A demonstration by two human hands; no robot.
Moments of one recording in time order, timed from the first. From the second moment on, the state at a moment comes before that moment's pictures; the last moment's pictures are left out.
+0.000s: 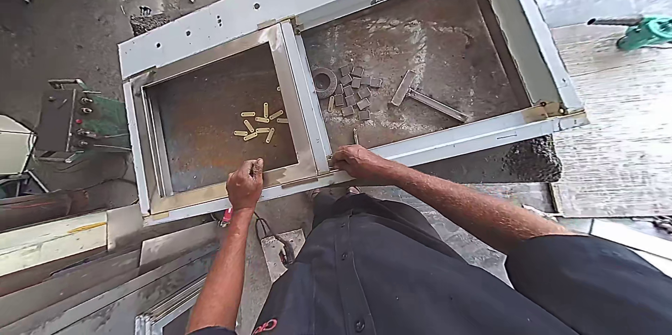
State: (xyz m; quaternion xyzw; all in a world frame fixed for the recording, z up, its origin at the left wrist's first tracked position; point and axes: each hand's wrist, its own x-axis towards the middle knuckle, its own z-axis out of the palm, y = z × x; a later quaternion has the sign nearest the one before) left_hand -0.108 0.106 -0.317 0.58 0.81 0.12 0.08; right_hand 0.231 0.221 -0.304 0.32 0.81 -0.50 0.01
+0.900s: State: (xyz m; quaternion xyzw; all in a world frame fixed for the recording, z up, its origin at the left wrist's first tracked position) left_hand -0.106 0.108 -0.315 0.58 0.81 0.11 0.08; right_hand 0.230 0.221 -0.307 0.32 0.81 -0.49 0.02
